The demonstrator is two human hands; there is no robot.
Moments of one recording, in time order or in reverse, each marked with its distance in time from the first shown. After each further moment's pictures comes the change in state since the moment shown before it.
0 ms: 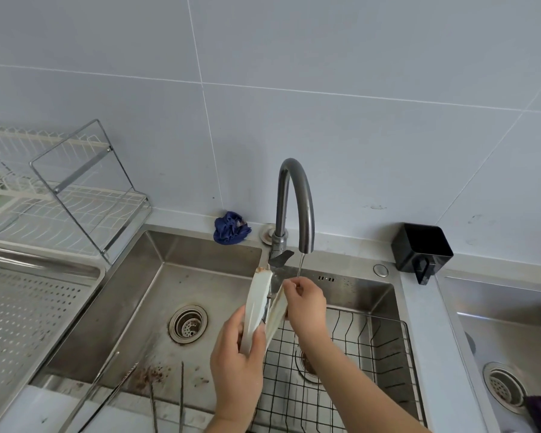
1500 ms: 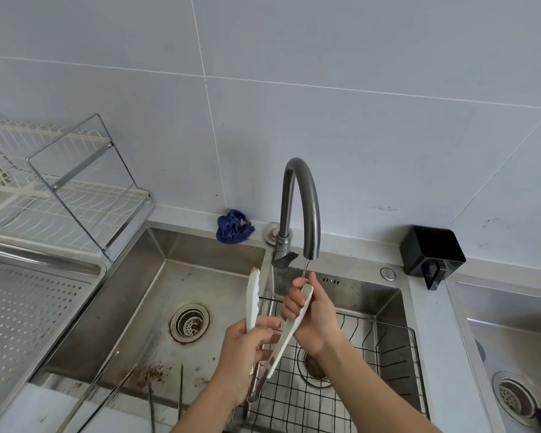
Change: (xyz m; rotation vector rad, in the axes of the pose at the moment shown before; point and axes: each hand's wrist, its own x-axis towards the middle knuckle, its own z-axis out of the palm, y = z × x) left_hand 0.039 -0.012 0.016 -0.527 -0.414 -0.711; right_hand 0.021 0.009 -0.009 1.129 -0.400 0.432
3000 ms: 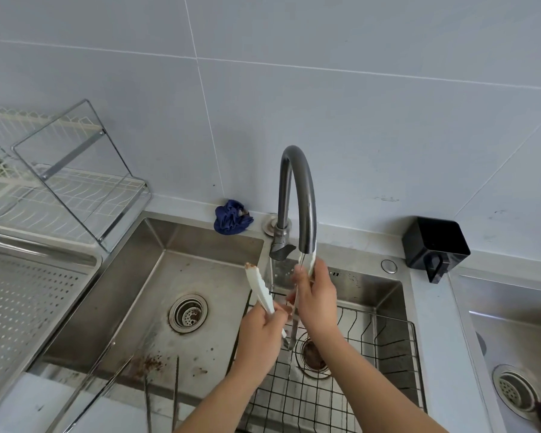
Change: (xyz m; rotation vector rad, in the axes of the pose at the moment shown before) left_hand 0.009 -0.006 0.037 0.319 0.083 0.226; right_hand -0.003 -0.006 -0.005 -1.152 0.271 -0.620
